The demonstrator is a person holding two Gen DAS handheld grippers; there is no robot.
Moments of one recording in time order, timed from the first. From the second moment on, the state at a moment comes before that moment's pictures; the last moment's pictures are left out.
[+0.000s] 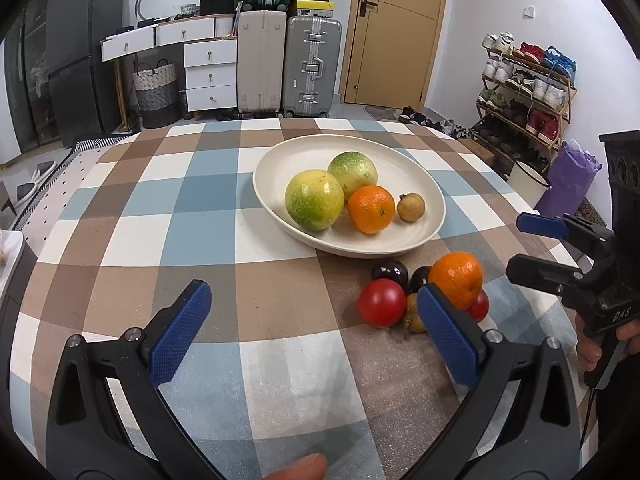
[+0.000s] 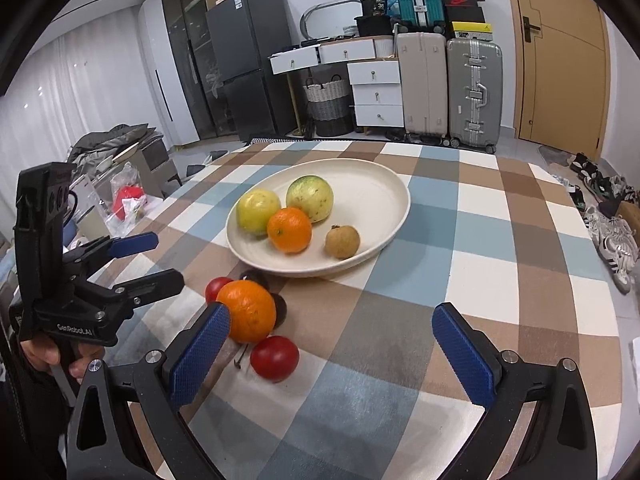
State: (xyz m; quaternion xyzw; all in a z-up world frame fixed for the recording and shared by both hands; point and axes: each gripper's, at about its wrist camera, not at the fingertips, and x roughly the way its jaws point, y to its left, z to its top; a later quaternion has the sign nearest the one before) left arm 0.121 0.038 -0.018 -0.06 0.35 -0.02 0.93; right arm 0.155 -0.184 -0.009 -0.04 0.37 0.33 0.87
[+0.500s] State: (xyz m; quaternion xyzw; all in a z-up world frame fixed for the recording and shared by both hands) left arm 0.127 0.022 -0.028 -0.03 0.37 -0.02 0.93; right arm 0.154 -0.157 -0.027 -0.04 0.41 0.35 0.84
